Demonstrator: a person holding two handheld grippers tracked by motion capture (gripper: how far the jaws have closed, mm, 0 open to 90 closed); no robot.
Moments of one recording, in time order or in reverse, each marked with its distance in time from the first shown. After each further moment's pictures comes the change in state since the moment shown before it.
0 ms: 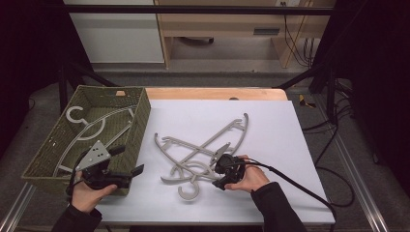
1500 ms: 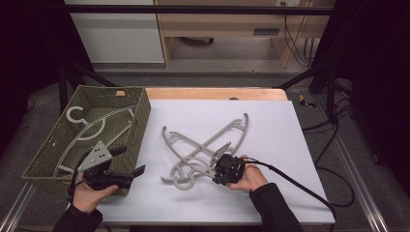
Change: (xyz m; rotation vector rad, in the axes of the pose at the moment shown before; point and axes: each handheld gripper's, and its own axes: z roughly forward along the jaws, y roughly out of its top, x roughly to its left) left arm -0.002 0.000 0.001 0.004 0.000 0.009; right arm -0.002 -0.001 0.002 -0.033 0.062 -0.013
